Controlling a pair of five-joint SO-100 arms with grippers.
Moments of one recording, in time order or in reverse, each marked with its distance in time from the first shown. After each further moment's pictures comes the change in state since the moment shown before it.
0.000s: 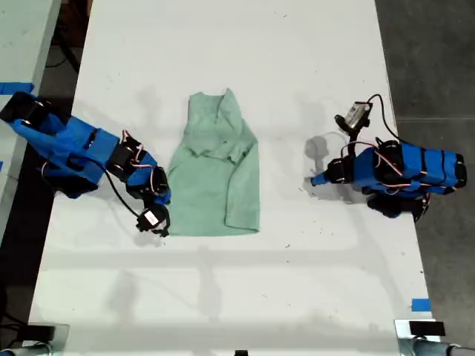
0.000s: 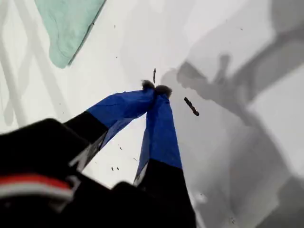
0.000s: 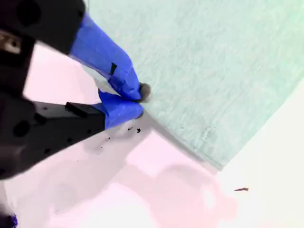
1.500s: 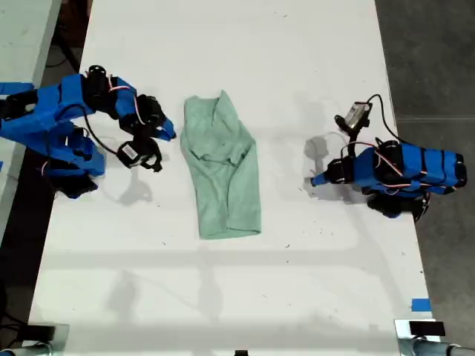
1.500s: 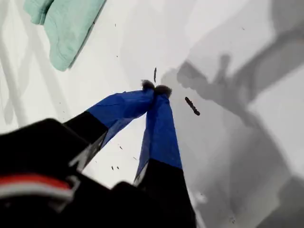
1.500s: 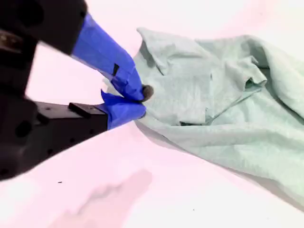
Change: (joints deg) arm 0 -31.1 24.3 1.0 6.2 34.1; arm 1 -0.2 0.0 0.0 0.0 -0.1
